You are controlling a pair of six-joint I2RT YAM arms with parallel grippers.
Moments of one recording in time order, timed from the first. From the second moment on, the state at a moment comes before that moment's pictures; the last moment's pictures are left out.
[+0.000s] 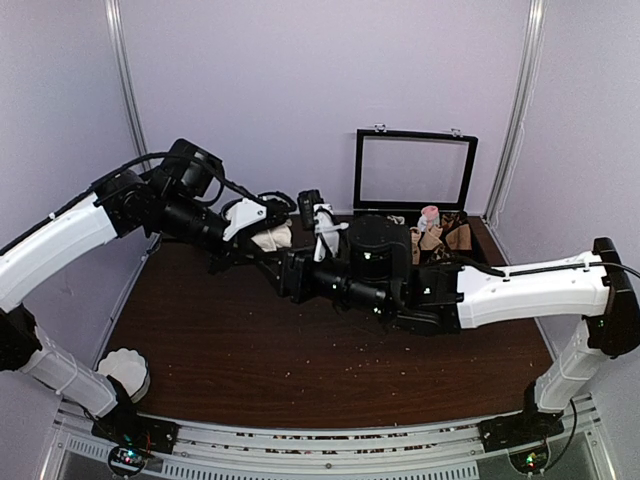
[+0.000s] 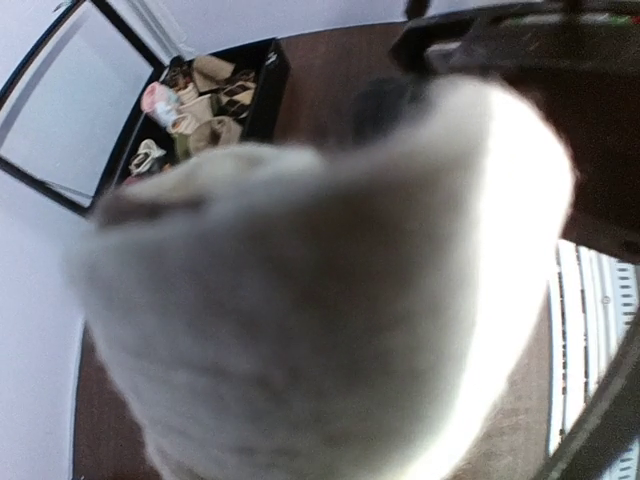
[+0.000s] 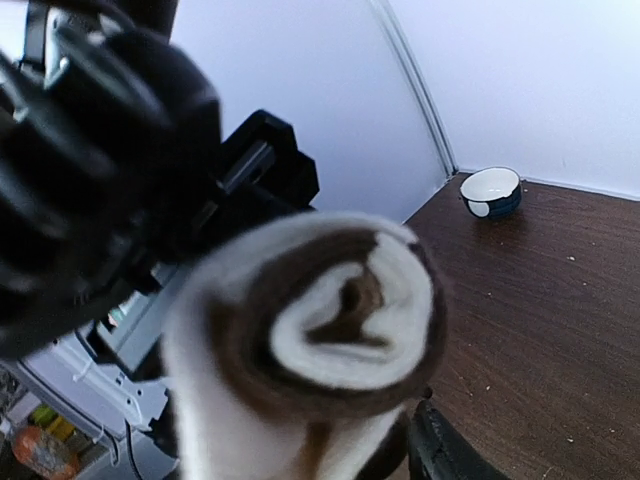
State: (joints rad) left arm -0.79 1.39 1.48 -0.87 0.34 0.66; right arm 1.23 1.62 1.24 0.30 0.21 0.52
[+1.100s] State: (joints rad) left arm -0.61 1.59 1.64 -1.18 0.52 0.70; right arm 0.87 1.35 1.10 0.02 0.02 0.26
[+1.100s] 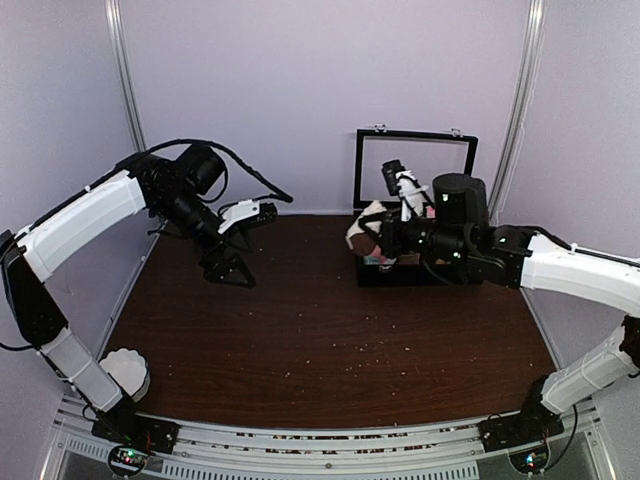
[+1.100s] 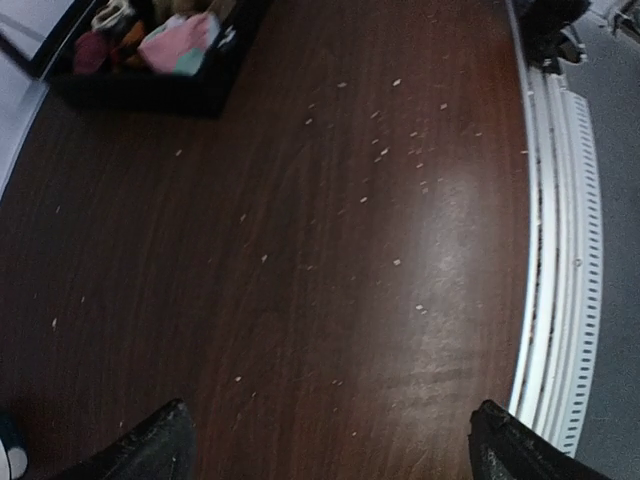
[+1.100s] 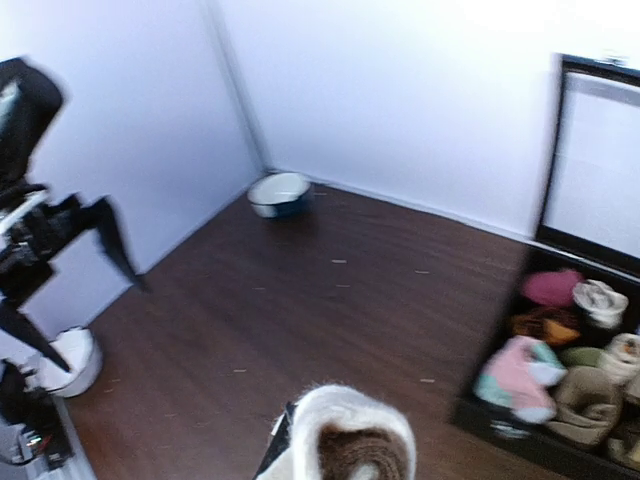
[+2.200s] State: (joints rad) left arm -0.09 1.50 1.41 -0.93 0.38 0.60; right arm 0.13 1.78 1.29 -0.32 0.33 0.13
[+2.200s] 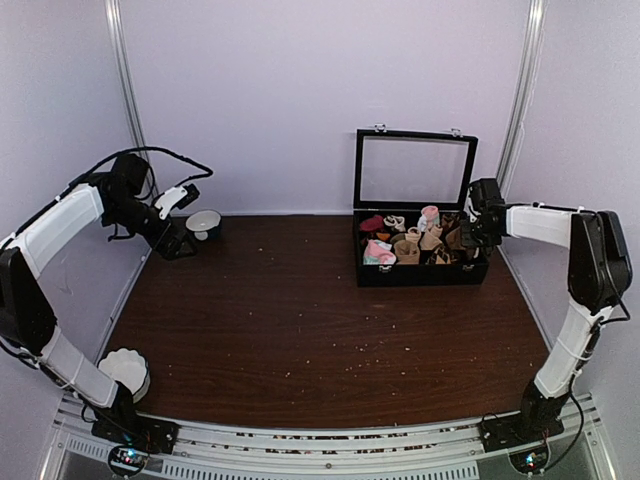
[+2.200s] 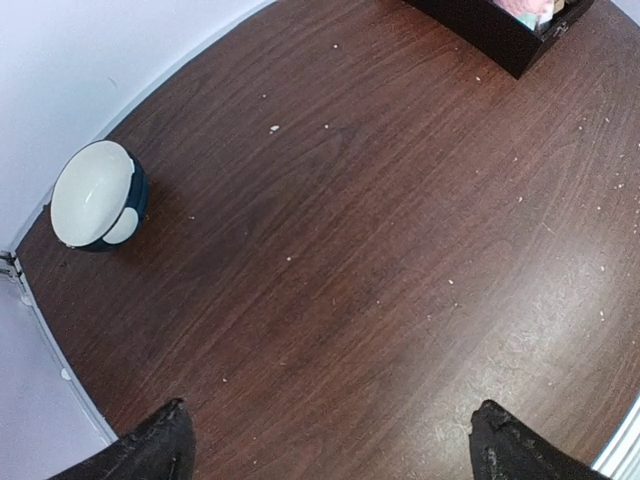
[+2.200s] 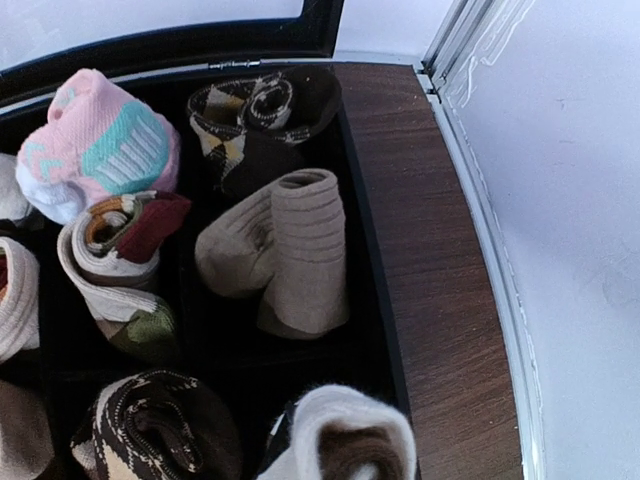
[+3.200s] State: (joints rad) left arm -0.06 1.43 1.40 -0.90 0.33 0.59; right arm 0.09 1.73 1.21 -0.34 0.21 0.15
